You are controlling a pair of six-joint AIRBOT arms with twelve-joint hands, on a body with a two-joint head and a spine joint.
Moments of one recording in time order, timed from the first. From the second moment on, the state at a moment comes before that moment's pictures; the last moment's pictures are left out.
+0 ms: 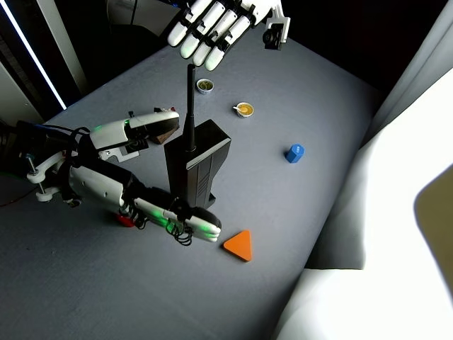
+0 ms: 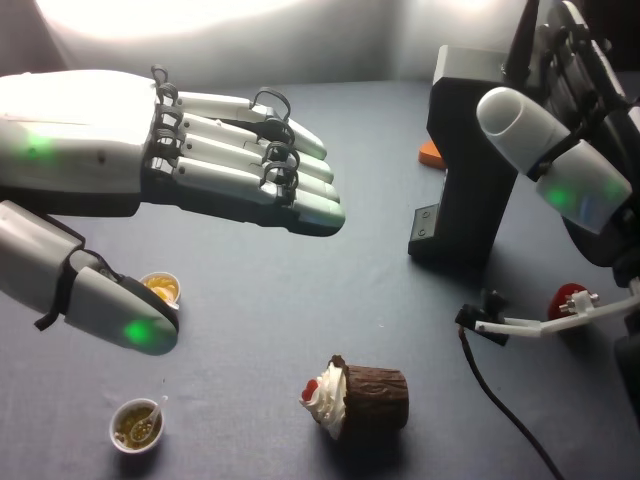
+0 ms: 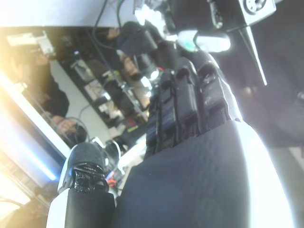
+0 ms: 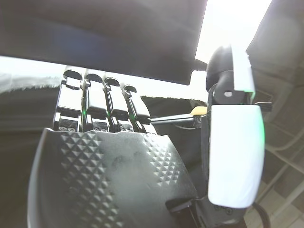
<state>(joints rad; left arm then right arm) 0.34 -0.60 1.38 1.28 -1.26 -0.26 -0.62 -1.35 1.13 0.68 1.46 0.10</state>
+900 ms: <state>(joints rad) 0.34 -0.60 1.38 1.29 -1.27 -0.27 -0.60 -1.36 1.19 0.70 1.43 0.10</state>
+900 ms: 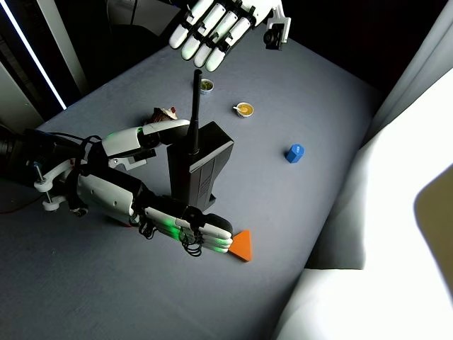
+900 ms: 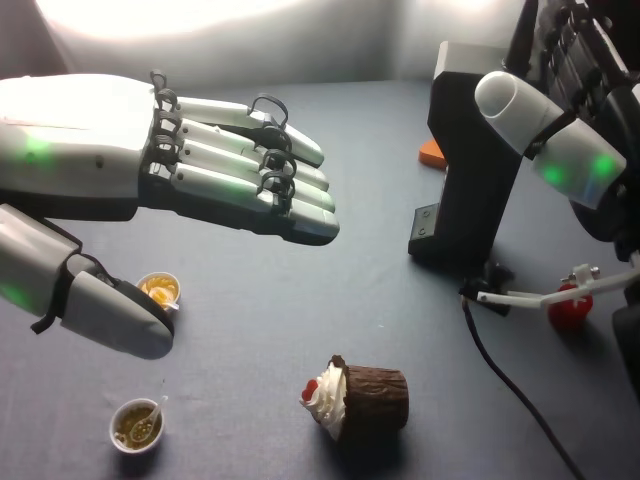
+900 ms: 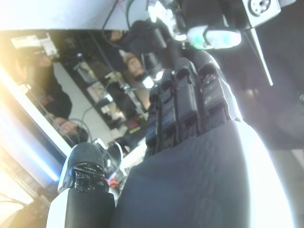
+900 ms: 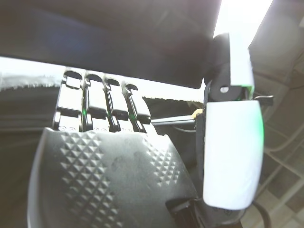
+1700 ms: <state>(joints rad) 0.34 -0.61 1.38 1.30 -1.27 -0.28 -0.59 -1.39 1.21 0.69 1.42 0.10</state>
